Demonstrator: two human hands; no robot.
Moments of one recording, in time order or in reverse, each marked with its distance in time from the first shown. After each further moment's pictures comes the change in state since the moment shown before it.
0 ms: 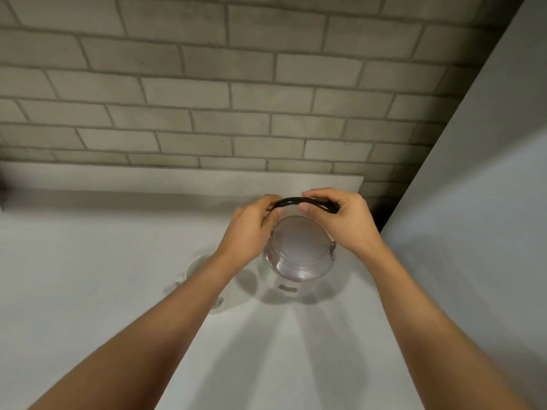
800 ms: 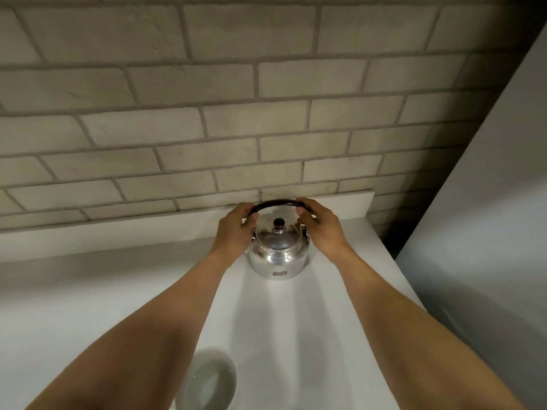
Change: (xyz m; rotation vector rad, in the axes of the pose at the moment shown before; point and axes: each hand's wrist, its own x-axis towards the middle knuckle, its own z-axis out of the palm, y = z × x) left_hand 0.170 -0.146 0.037 -0.261 -0.010 -0.287; right_hand 0.145 0.131 0.079 0.033 0.119 0.291
